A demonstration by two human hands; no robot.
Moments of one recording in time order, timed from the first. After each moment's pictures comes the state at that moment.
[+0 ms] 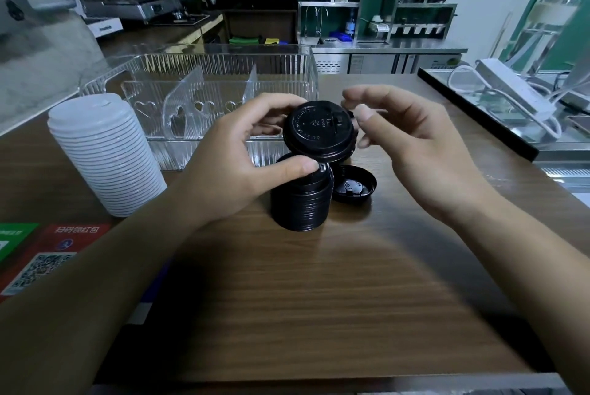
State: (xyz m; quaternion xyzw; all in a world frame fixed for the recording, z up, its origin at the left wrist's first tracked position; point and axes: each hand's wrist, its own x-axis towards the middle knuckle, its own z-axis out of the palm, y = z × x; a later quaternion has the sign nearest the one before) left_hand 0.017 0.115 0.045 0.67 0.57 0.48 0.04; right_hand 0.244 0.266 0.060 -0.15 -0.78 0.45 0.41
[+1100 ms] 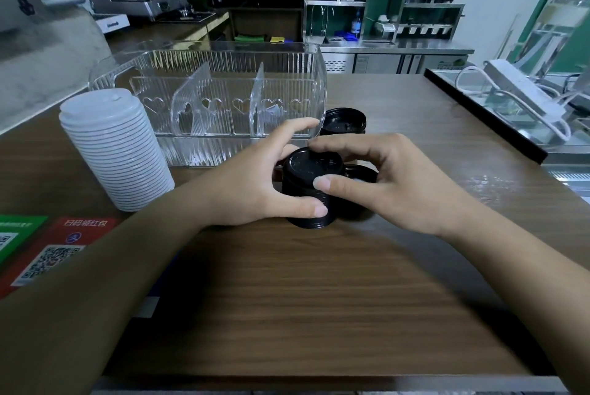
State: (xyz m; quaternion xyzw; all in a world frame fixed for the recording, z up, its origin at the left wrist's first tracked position) left_hand 0.018 0.114 0.040 0.65 0.63 0.35 0.25; right_hand 0.239 0.254 0.045 -0.10 -0.90 0.34 0.26
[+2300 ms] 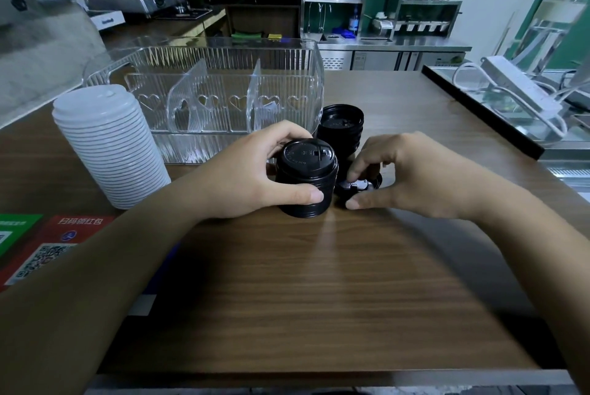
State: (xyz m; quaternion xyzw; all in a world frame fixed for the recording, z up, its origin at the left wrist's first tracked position) left_hand 0.010 0.119 0.037 0.65 0.63 0.37 0.23; right_hand 0.260 0.292 0.051 -0.15 -0.96 0.19 0.15
